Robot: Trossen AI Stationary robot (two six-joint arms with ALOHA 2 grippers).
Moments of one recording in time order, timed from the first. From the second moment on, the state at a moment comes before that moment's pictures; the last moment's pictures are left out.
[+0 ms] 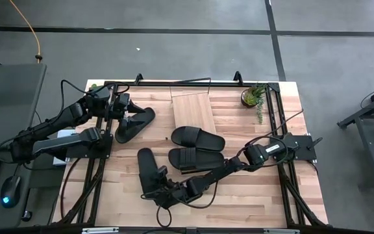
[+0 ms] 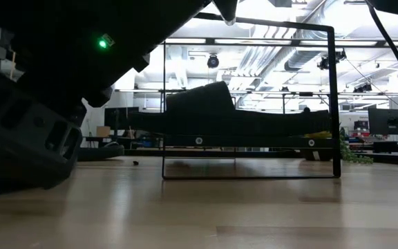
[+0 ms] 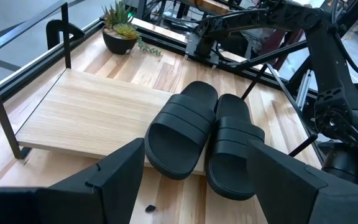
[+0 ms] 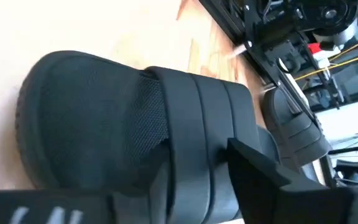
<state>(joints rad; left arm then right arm) 0.66 0.61 0.62 -0.41 0.49 -0.11 0.44 2.59 2.08 -0.14 0.70 -0.47</state>
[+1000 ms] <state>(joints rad) 0.66 0.61 0.62 -0.41 0.48 -0.11 0.42 2.59 2.36 -0.37 0.63 -0.41</state>
